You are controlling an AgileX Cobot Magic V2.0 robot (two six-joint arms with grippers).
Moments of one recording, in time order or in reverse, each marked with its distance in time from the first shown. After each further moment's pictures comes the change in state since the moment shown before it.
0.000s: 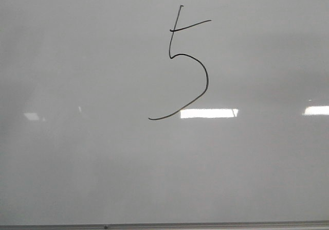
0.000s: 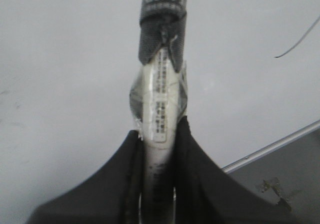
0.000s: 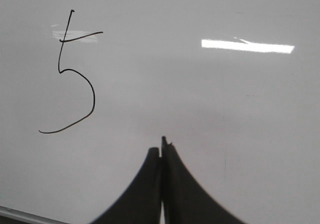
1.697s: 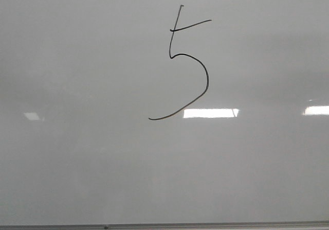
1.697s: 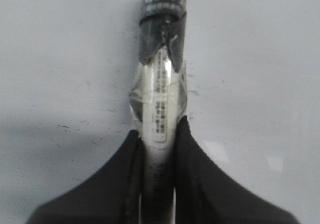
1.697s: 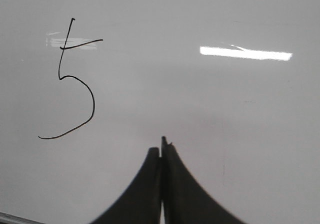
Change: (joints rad) left arm 0.218 0.367 0.127 -0.230 -0.629 -0.002; right arm 0.000 -0.015 0.004 0.000 -0.010 0.001
